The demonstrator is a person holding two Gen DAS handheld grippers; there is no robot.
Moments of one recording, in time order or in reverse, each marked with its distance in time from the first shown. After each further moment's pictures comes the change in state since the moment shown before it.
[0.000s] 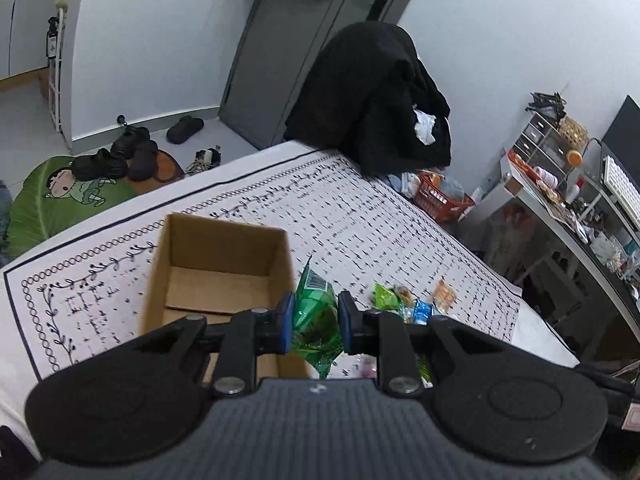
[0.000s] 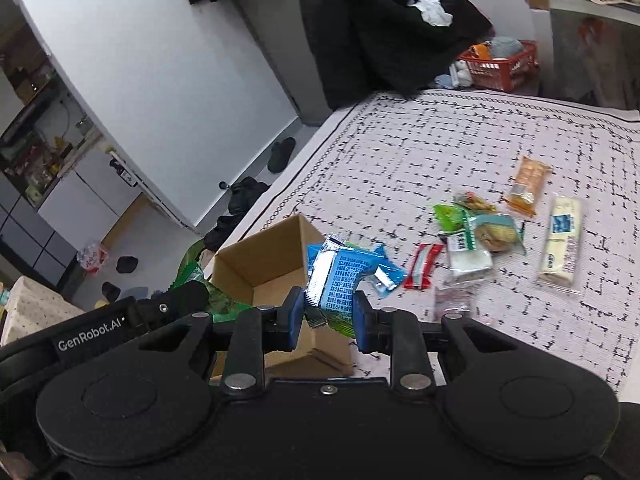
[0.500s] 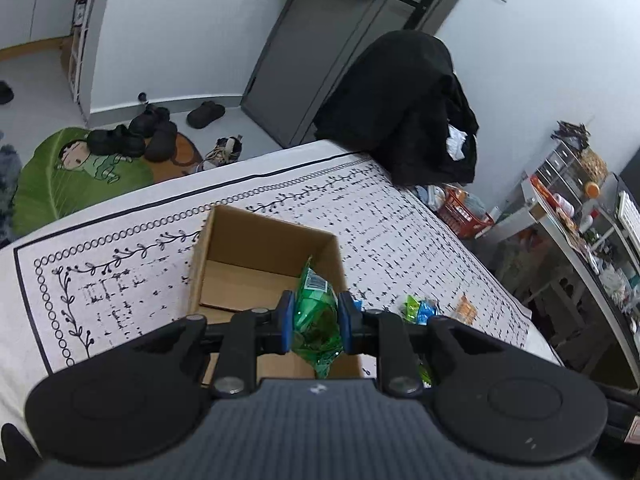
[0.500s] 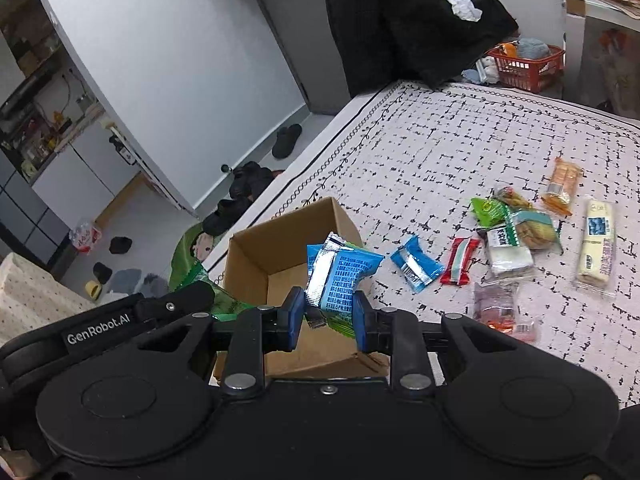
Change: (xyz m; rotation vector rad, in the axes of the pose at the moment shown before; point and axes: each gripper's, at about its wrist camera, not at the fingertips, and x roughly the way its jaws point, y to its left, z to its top) left arm 0.012 0.066 0.004 -0.116 0.007 -0.004; right arm 0.037 0.047 -0.008 -0.059 0.034 -0.031
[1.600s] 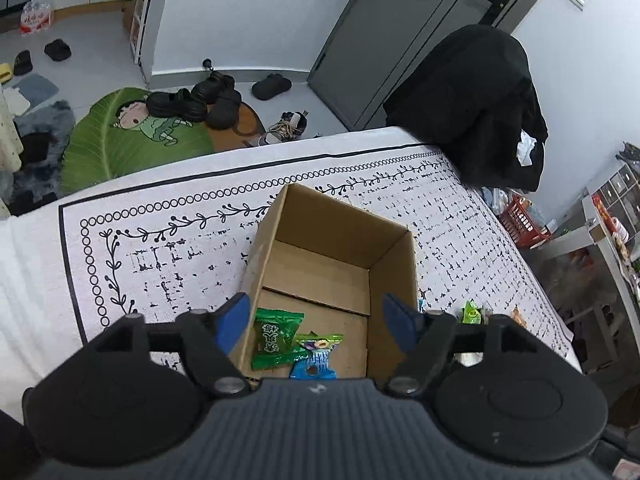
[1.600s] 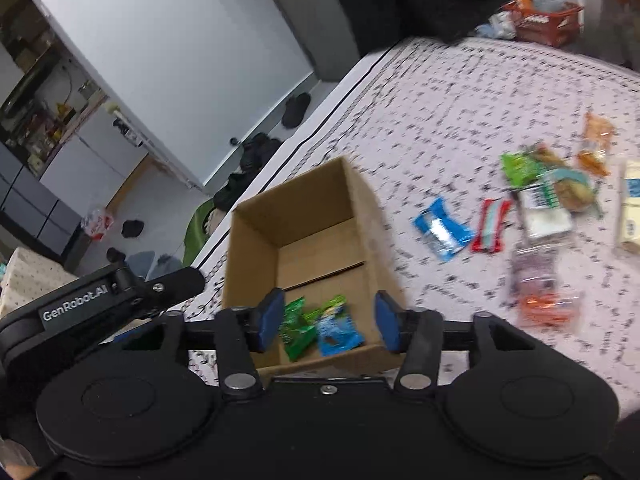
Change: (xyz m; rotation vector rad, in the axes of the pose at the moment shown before) left arm 0.015 0.023 0.007 -0.109 0.065 0.169; right arm 0.032 -0.008 -0.010 0.047 0.081 0.049
